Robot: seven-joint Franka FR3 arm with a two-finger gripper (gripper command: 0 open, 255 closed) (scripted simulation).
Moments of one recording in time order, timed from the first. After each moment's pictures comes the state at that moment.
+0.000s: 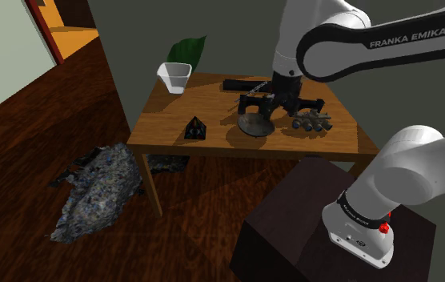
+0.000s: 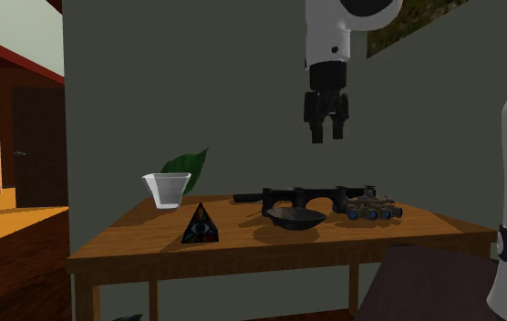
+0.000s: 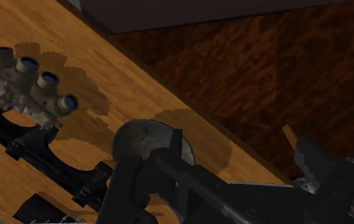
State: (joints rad) arm -0.01 -0.66 0.19 -2.64 -0.02 2.00 0.29
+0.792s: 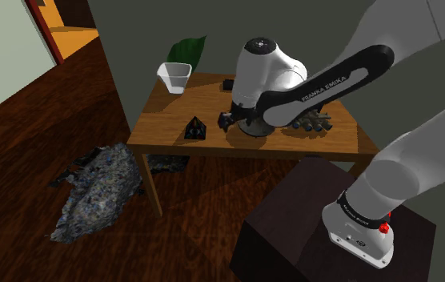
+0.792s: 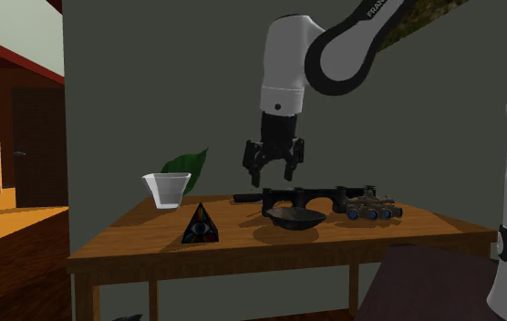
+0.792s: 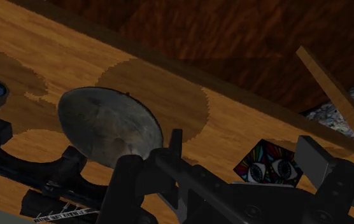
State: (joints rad) arm -0.20 -0.24 0.47 -2.60 -0.25 2.55 0.85
